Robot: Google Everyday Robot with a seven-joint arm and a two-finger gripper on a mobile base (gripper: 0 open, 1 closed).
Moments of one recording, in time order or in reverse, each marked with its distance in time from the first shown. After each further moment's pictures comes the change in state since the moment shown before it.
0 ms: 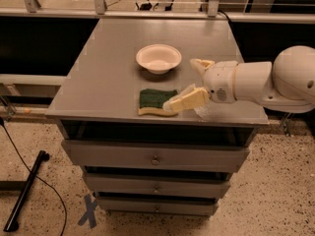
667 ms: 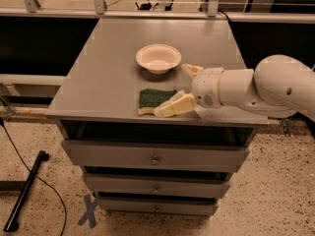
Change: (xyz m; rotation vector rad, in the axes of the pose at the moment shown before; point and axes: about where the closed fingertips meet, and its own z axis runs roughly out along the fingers) arm 0.015 0.004 0.031 0.017 0.019 -0.022
